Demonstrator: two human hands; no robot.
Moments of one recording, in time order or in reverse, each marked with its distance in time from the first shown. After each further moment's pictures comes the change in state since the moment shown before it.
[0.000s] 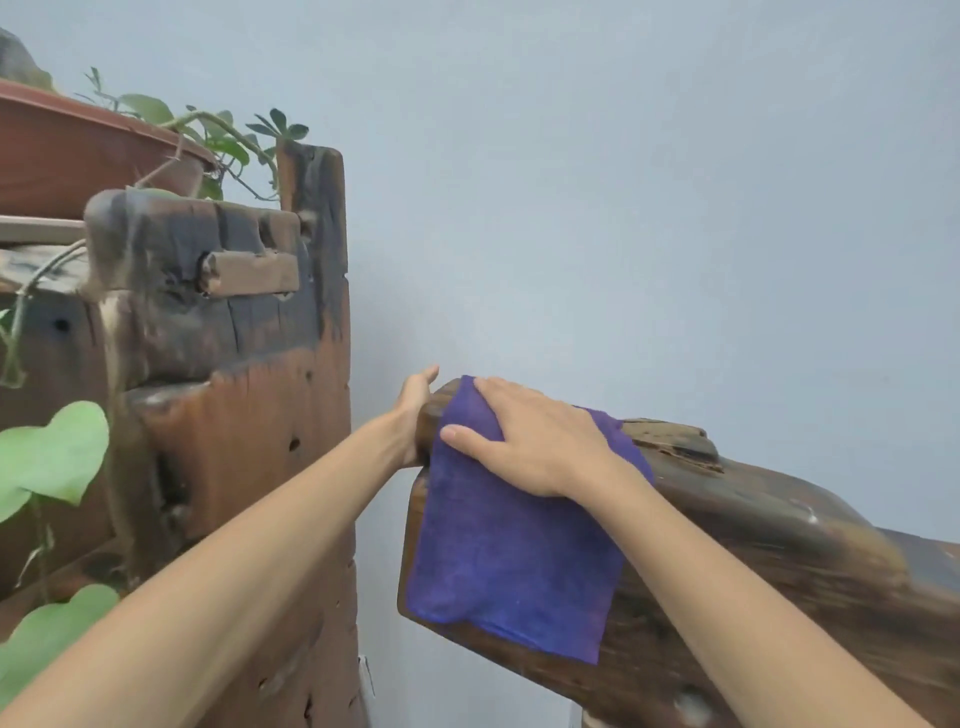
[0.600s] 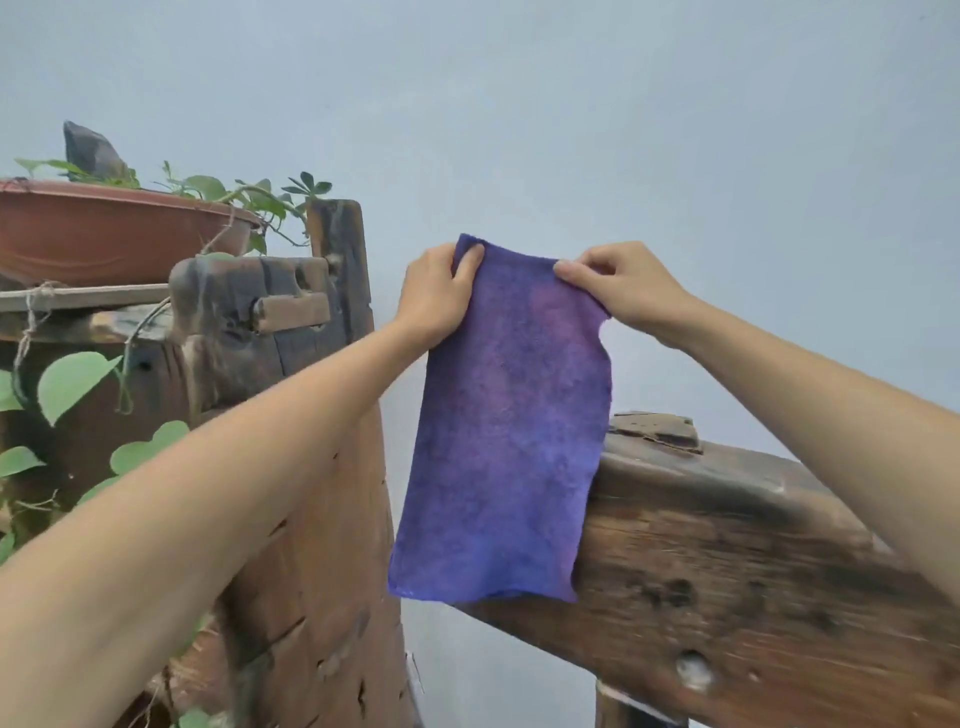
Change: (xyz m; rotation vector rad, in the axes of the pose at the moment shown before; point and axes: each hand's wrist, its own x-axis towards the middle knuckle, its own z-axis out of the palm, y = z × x) left_hand -0.099 0.107 0.064 0.973 0.529 1.096; right_hand 0.036 0.084 -0.129 0.611 0.355 -0.045
